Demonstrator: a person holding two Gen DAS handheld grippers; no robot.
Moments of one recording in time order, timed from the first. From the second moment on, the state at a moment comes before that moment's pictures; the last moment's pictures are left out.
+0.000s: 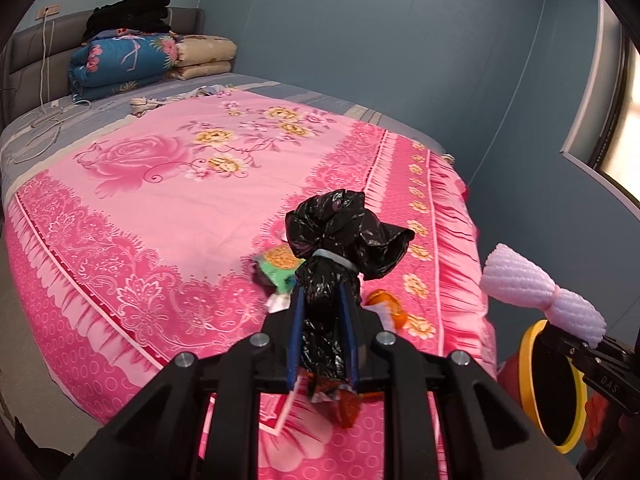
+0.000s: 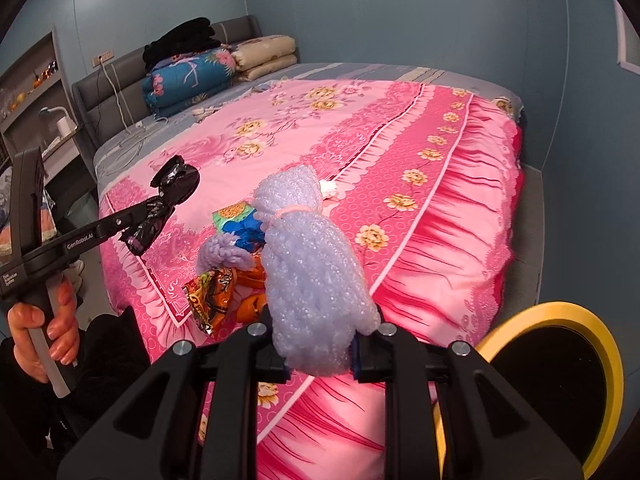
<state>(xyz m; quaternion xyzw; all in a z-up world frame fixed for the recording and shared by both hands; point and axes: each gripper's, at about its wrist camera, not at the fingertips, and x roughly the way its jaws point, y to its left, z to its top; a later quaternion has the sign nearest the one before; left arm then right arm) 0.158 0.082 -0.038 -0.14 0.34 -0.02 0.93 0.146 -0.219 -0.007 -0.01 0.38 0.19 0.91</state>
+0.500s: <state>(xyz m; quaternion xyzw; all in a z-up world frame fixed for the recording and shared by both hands) 0.145 0.034 -0.014 -0.13 0.32 -0.09 0.94 0.128 -0.266 0.017 0.02 0.35 0.16 0.92</state>
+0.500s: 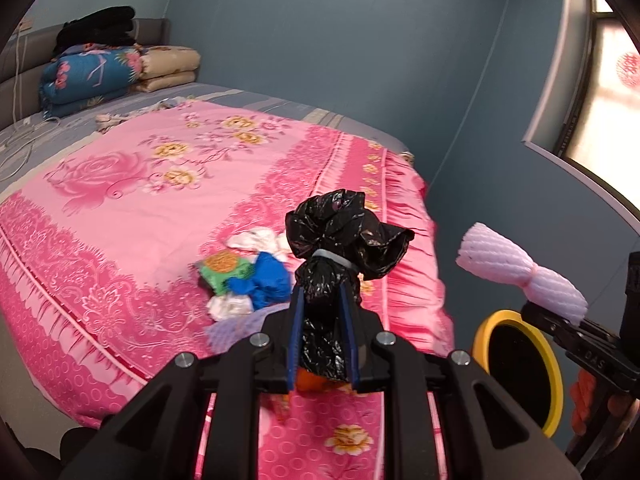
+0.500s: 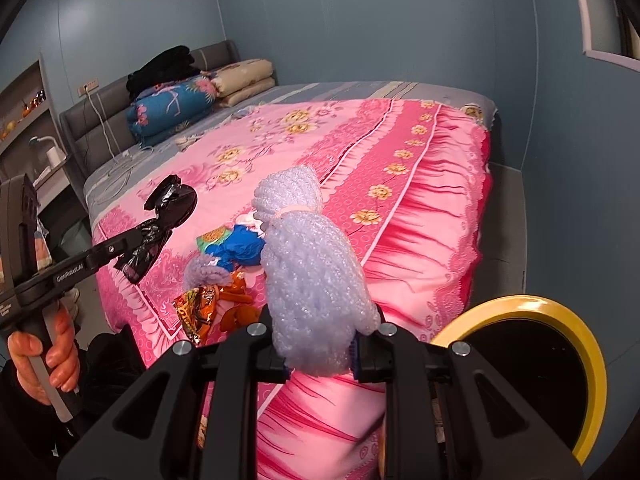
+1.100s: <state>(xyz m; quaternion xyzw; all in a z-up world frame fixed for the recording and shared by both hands) 0.147 -0.047 0.017 -0.10 0.31 -0.16 0.93 0.107 -0.341 0.036 0.06 0.31 0.09 0.94</state>
